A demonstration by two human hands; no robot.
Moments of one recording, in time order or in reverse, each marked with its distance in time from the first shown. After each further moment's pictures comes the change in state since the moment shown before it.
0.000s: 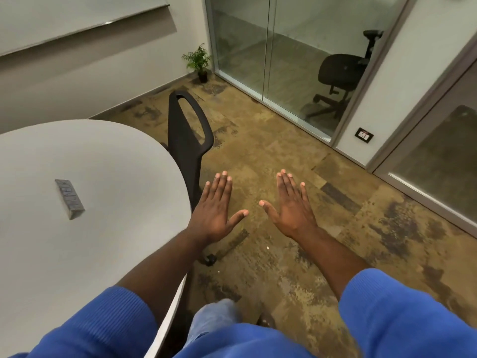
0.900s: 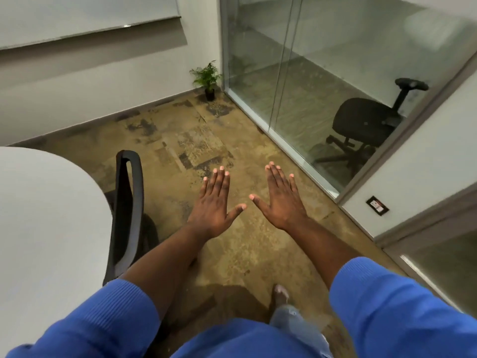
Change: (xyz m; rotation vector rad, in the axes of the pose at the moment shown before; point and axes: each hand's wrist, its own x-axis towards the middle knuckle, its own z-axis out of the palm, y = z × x) left_hand 0.454 -0.018 0.038 -0.021 0.047 -0.188; right_hand 0.452 0.186 -0.048 -0.018 -0.036 -0.229
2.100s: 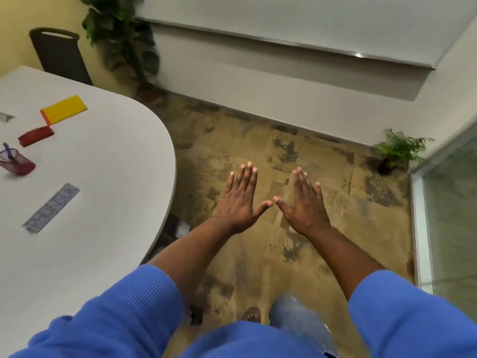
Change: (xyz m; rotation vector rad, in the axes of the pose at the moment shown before) left_hand 0.350 -0.372 -0.062 0.087 0.157 -0.868; right_hand 0.664 -0.170 0.124 0.081 -0.224 -0.756
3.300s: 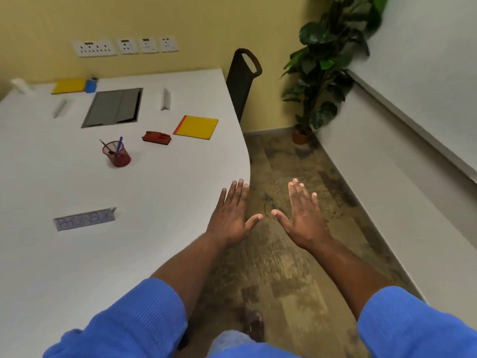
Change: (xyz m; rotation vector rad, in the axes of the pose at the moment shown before) left_hand 0.385 -0.444 -0.039 0.102 0.192 -1.026; right_hand 0.735 -0.262 0.134 0.085 -0.274 -1.000
